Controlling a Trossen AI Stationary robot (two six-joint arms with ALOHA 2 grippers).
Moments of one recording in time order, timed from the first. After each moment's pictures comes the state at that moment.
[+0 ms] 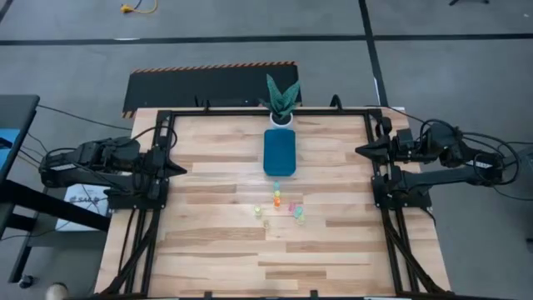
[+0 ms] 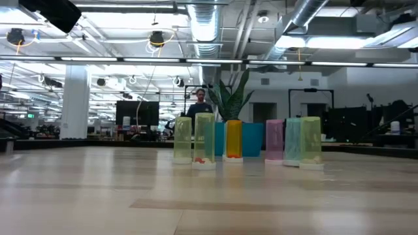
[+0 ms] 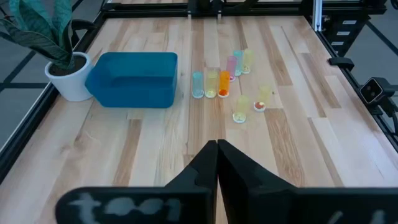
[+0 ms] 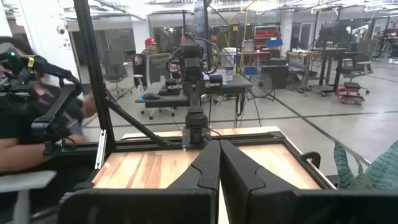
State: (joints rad) left arm 0.00 0.39 0.78 -0.88 -0.01 0.00; right arm 0.00 0.39 0.79 -0.39 0.00 0.00
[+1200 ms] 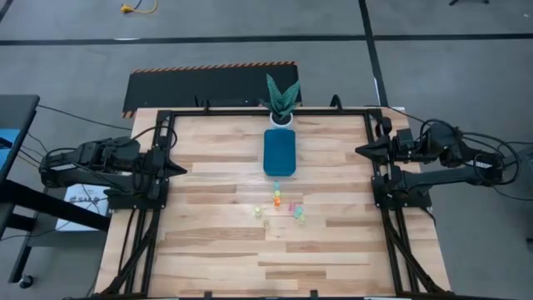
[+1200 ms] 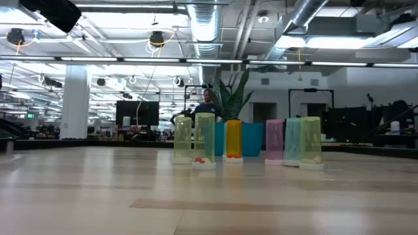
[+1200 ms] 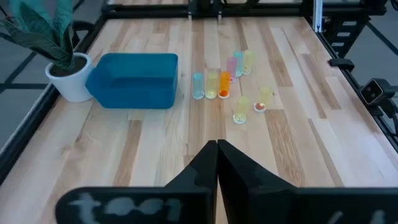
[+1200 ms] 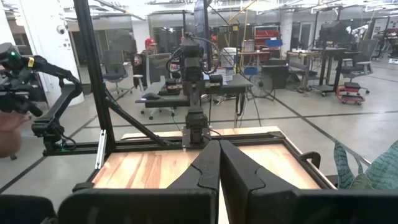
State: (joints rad) left arm 0.00 0.39 0.78 -0.87 -0.02 0.00; right arm 0.00 0.39 0.79 -0.39 0.00 0.00
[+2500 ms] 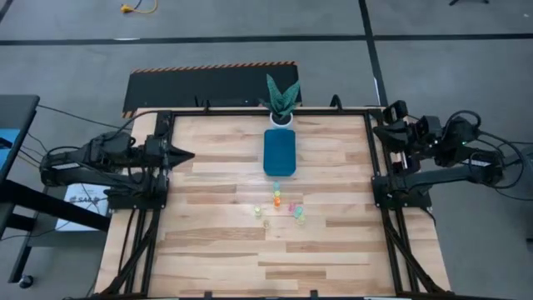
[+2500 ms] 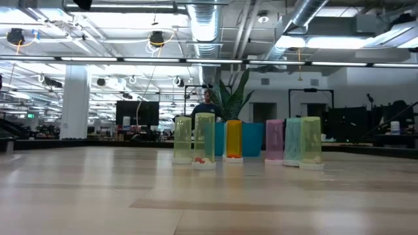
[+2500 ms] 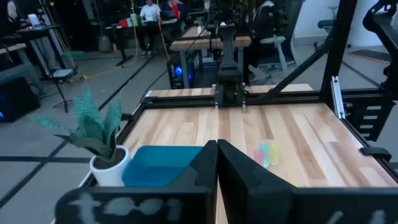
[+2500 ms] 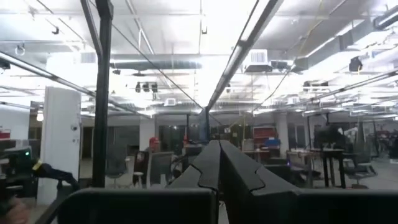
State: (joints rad) left arm 0.00 0.46 0.78 -0.45 -0.11 0.07; right arm 0.01 0.46 0.79 0.14 0.00 -0.03
